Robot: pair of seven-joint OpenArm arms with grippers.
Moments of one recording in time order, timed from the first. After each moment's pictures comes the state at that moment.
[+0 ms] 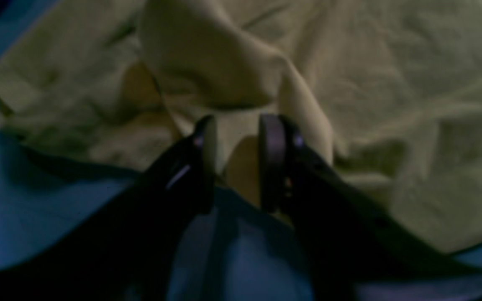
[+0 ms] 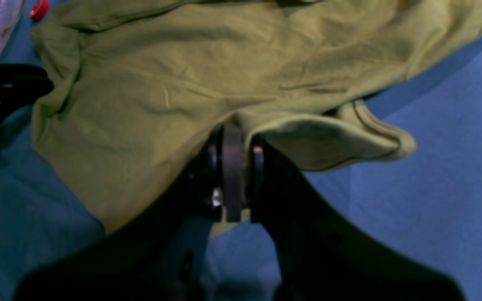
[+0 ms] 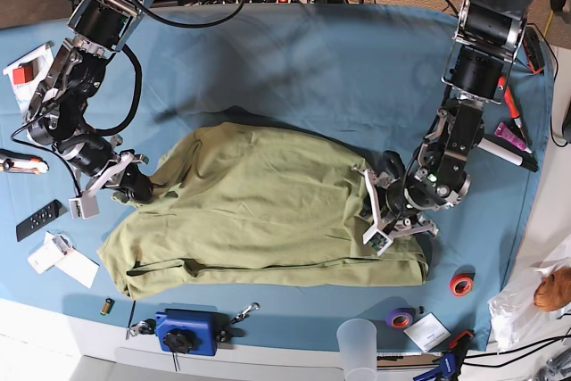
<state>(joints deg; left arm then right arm) -23.0 -14.7 20.1 68.6 -10.8 -23.1 34.4 11.3 14.0 31.5 86.2 41.6 39.8 -67.2</state>
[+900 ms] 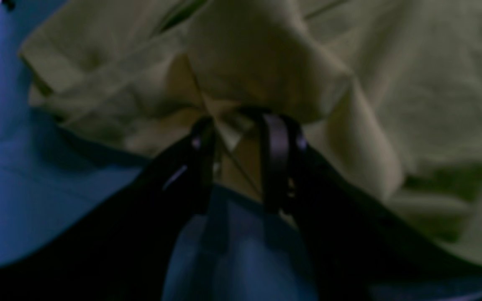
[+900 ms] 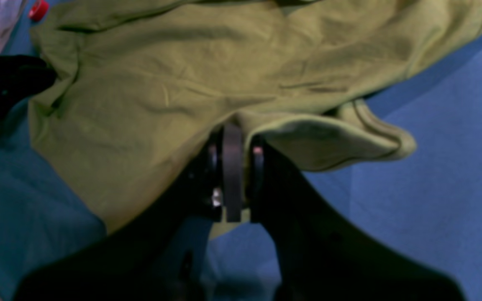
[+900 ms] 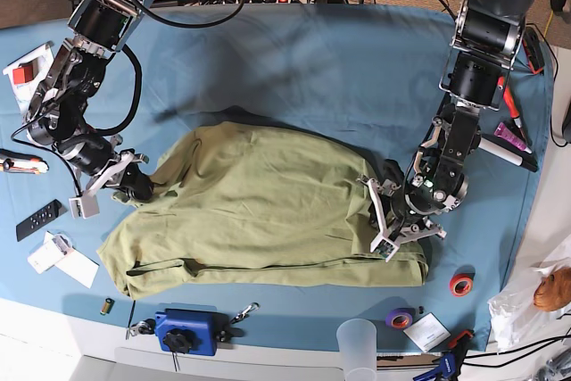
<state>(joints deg) -24.7 -13.7 20.1 63.5 -7.7 -18.0 32.2 11.3 14.0 31.5 86.2 41.6 39.8 -67.8</state>
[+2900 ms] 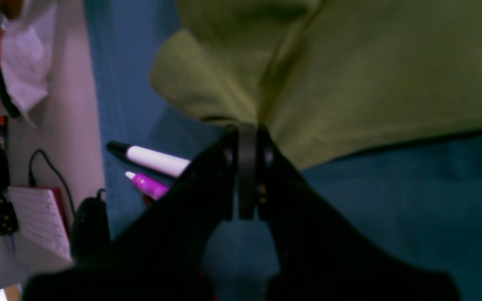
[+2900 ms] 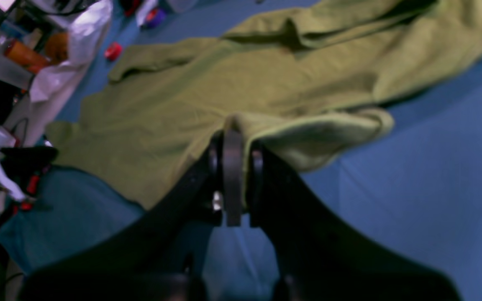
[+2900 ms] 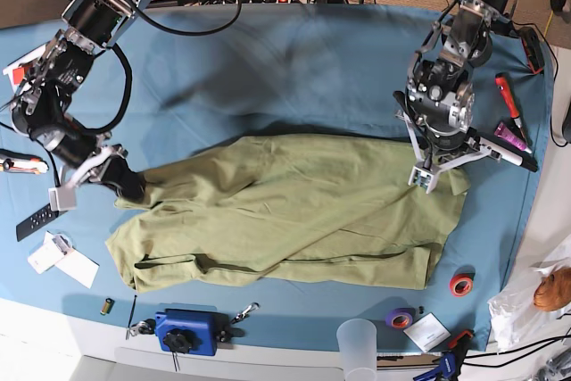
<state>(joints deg) 0.1 -19.3 19.9 102.6 15.3 5.8 63.8 10.0 14.2 38.4 89.2 57.8 39.8 -78.2</state>
